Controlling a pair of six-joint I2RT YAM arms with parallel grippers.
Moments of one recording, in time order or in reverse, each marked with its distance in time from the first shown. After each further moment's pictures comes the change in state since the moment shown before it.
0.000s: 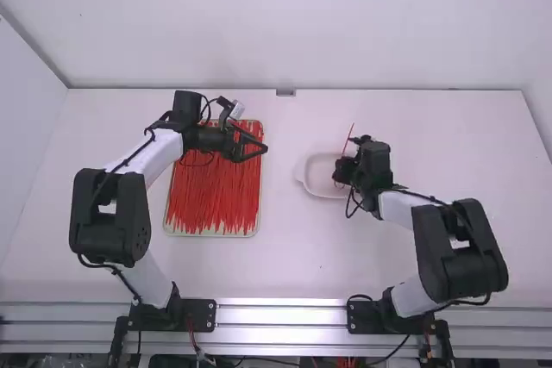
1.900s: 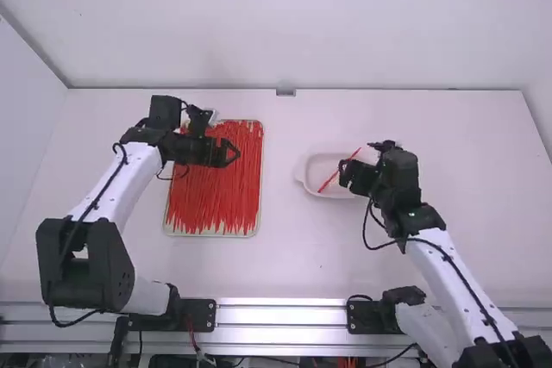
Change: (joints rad) left arm 0.044 -0.276 -0.079 -0.250 -0.570 -0.177; right arm -0.024 -0.624 -0.028 -0.512 0.113 -0.032
